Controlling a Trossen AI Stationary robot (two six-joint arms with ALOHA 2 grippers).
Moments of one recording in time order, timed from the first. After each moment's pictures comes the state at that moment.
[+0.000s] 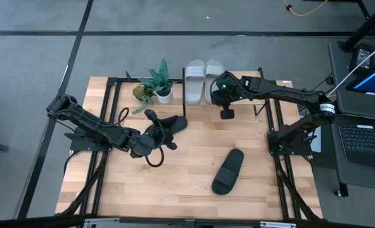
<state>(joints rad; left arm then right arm) -0.39 1.41 1.02 0.14 -1.24 0.50 -0.36 1.48 1.27 -0.75 0.02 -0.60</state>
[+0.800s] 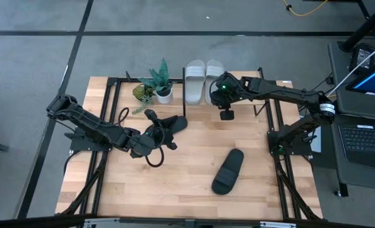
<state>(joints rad) -0.39 1.41 1.02 0.14 -1.24 0.50 -0.36 1.48 1.27 -0.76 0.02 -0.57</state>
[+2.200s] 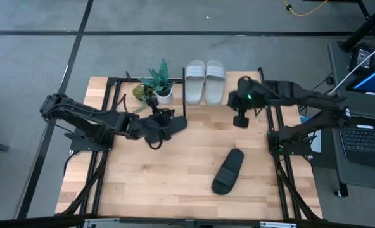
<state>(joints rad) -0.19 1.29 1.02 -0.28 -0.89 0.27 -0.12 1.25 1.42 -1.06 0.19 -0.14</state>
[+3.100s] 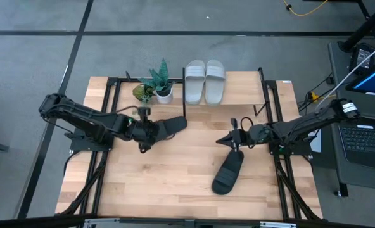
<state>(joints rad) -0.23 1.27 0.97 -0.90 -0.61 -0.05 0.24 1.04 0.41 0.31 0.19 0.04</state>
